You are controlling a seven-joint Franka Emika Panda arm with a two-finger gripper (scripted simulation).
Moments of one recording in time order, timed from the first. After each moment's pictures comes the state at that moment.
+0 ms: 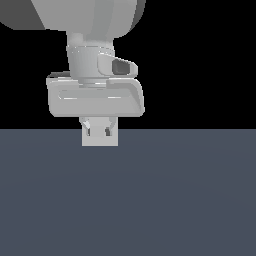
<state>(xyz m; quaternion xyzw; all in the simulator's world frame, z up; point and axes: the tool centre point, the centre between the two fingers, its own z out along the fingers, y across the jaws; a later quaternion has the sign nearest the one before) -0.007 0.064 0.092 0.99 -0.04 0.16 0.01</state>
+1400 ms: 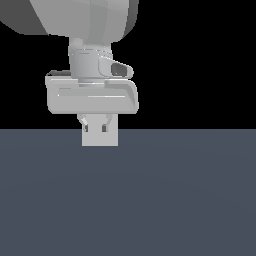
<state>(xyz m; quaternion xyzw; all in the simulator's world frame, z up) 0.014 0.077 0.100 0.99 0.01 0.16 0.00</state>
